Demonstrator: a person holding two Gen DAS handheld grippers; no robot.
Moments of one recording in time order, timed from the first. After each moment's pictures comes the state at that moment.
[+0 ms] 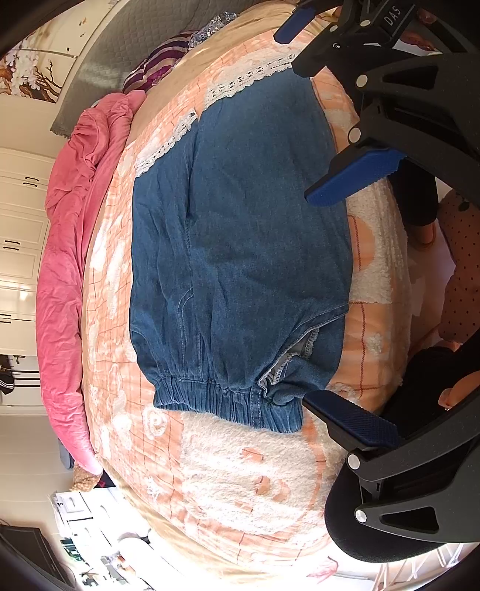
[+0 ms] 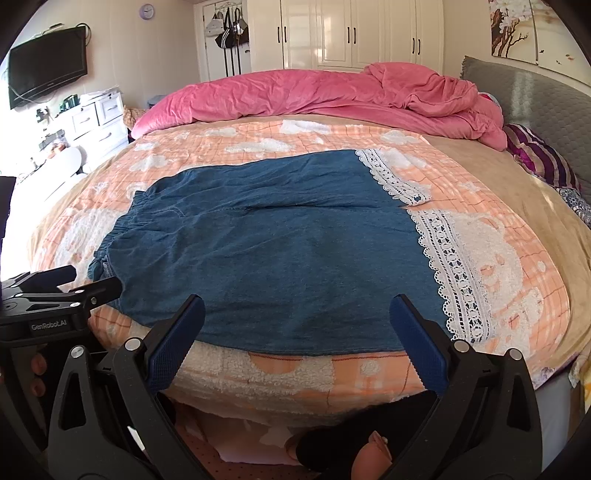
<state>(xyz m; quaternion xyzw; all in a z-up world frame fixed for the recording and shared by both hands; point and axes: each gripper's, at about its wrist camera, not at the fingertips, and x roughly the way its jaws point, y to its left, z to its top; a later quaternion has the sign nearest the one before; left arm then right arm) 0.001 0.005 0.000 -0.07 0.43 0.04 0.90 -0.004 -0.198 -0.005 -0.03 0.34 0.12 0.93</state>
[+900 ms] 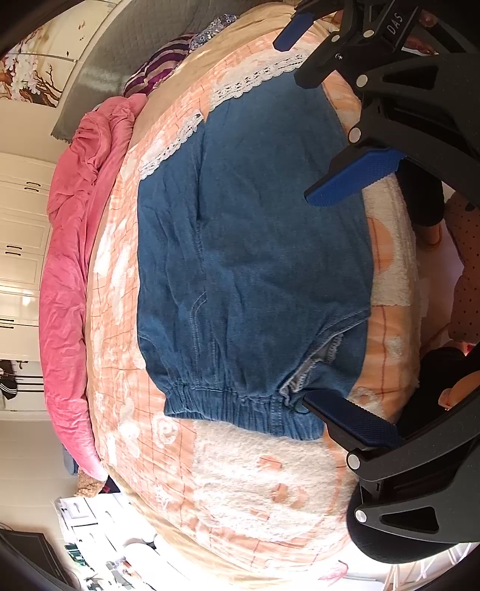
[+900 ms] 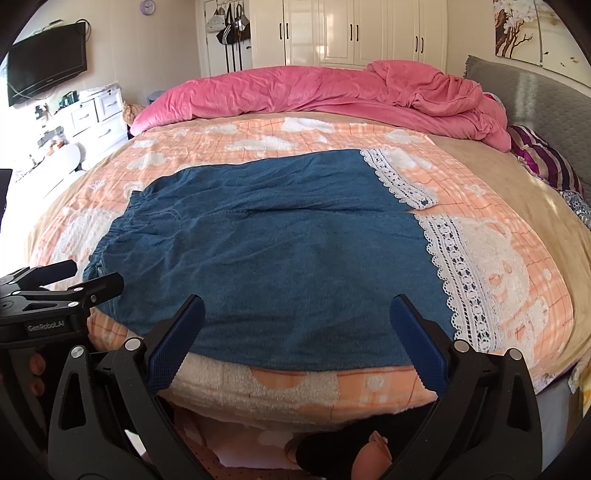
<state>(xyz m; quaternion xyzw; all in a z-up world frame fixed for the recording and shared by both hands) 0.020 0.005 0.003 -0.06 0.42 0.03 0.90 0.015 -0.190 -0.006 -0.03 0.35 0.12 0.93</state>
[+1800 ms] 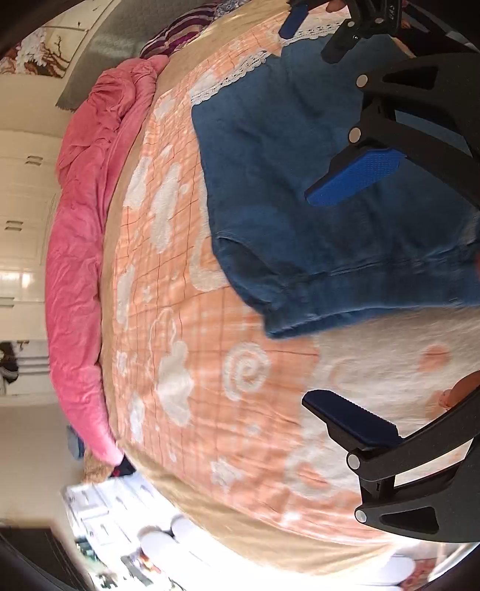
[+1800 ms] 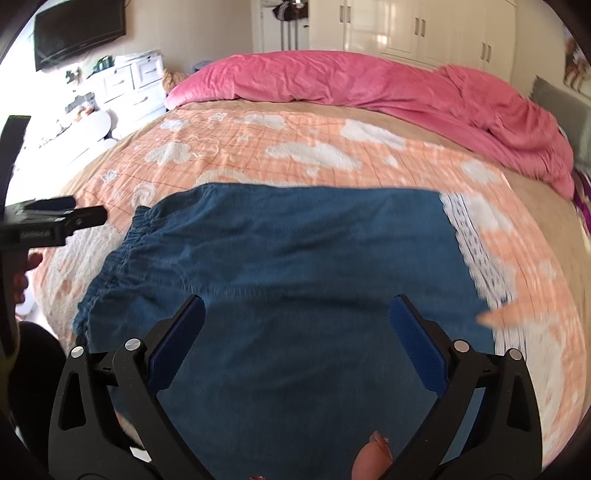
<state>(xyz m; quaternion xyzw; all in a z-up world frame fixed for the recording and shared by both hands) 0.150 0.127 0.035 -0.05 0.44 0.06 0.90 0.153 -0.115 0.005 -0.09 0.38 0.22 0.89</state>
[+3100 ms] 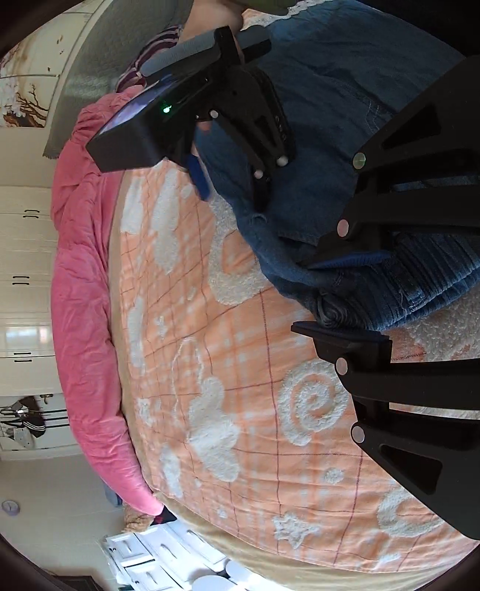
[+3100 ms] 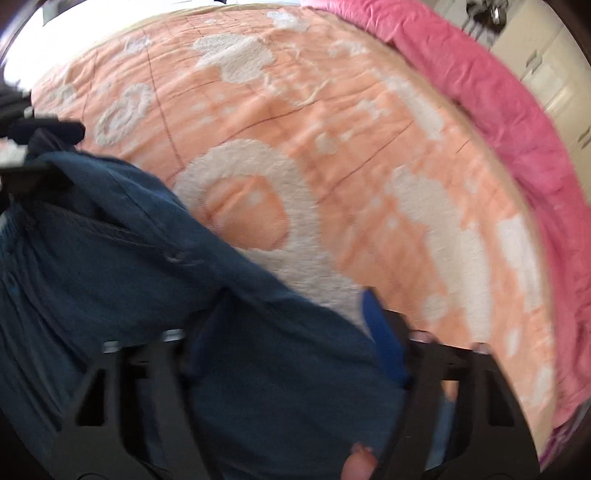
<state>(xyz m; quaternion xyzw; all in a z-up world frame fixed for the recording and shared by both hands) 0.209 0.145 -0.018 0.01 0.40 -0.01 0.92 0.320 0.063 -0.070 -0.36 0.42 0.39 0.74</state>
